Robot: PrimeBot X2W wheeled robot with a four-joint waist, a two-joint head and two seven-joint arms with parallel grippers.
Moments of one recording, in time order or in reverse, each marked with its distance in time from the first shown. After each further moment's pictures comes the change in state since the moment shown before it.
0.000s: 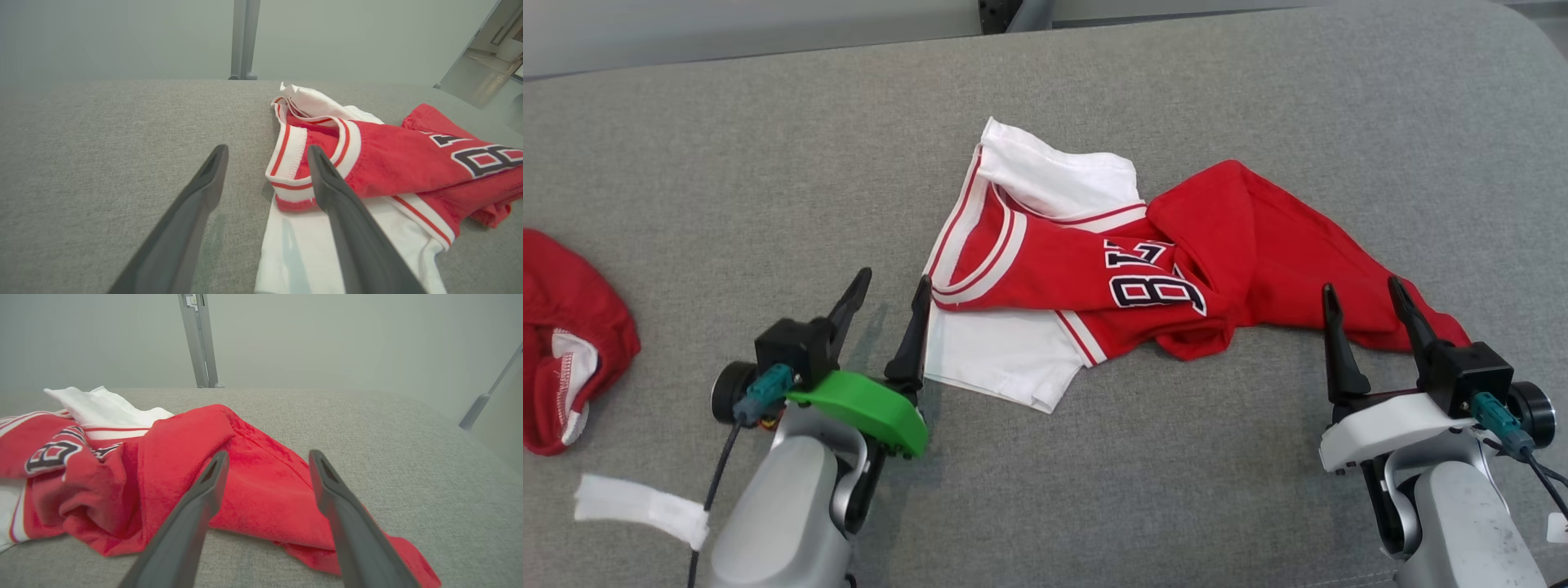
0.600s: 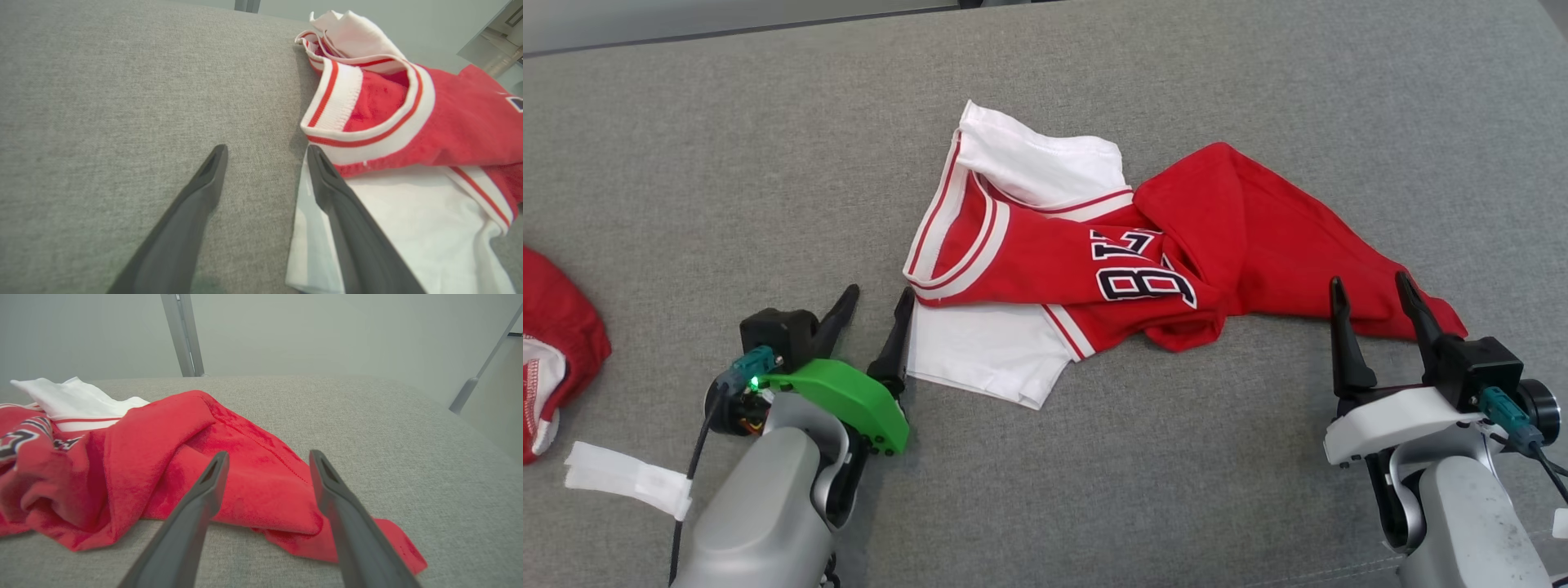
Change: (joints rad) left arm -0.144 0.076 -0.184 0.248 -0.273 0.000 0.000; right arm -0.013 0.000 -0.013 0.005 0.017 0.000 0.000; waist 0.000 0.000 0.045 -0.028
